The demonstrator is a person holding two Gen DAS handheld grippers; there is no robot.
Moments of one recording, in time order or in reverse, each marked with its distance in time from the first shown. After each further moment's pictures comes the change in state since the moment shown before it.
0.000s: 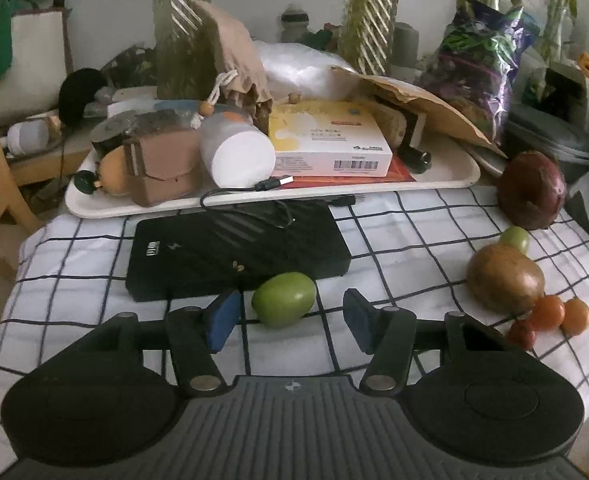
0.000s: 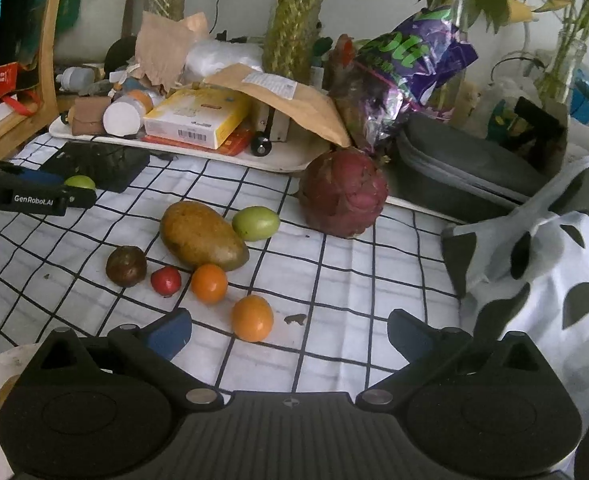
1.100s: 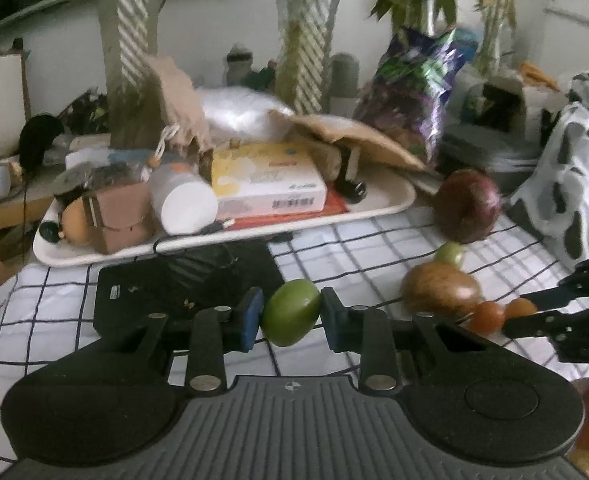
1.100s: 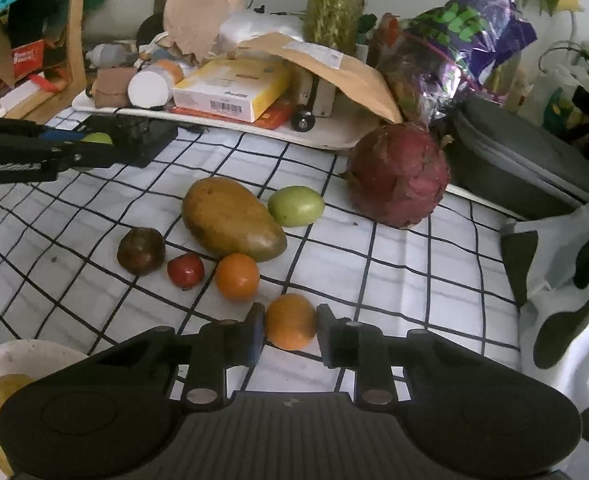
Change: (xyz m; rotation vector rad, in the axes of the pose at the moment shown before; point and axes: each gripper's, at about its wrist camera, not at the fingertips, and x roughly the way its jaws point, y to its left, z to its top) left arm -0.031 -0.018 0.002 0.090 -0.123 -0.127; right arm 0.033 0.006 0.003 -0.036 0.046 0.109
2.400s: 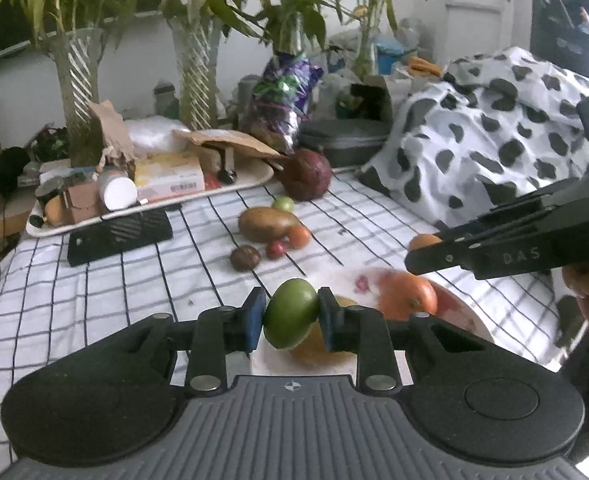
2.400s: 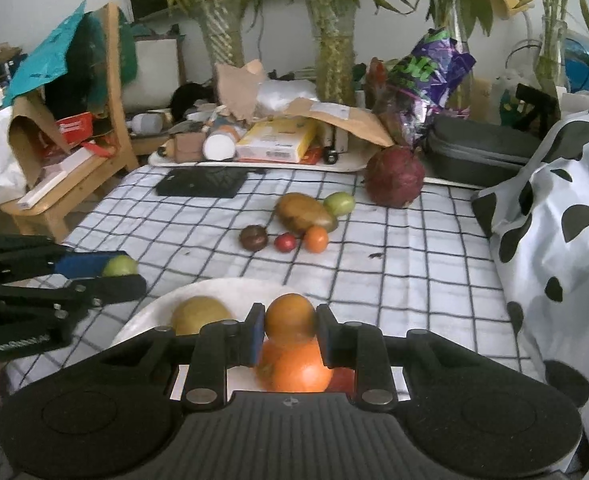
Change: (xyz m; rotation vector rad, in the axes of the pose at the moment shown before) left arm -0.141 -0.091 -0.070 0.112 -0.037 -0.145; right arm -0.145 0.034 -0.072 0.133 -0.155 0.103
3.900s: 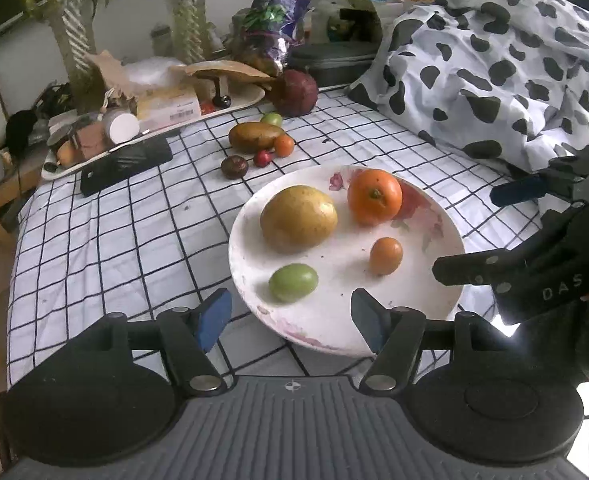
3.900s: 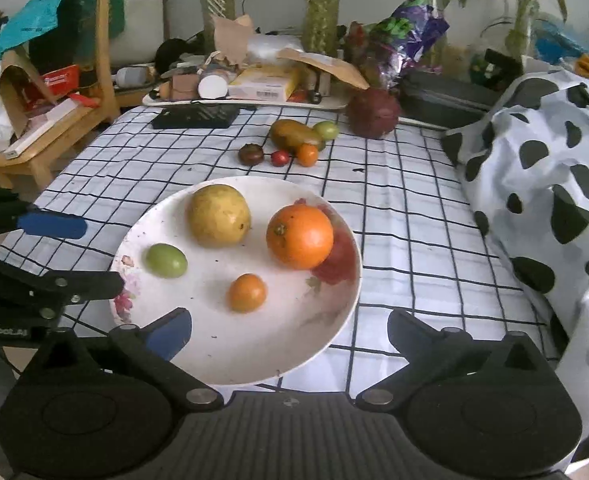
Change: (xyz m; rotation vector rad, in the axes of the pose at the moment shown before) left arm -0.031 -0.035 -0.021 0.039 0.238 0.066; right arm -0.040 0.030 -0.061 -0.006 0.116 -0.127
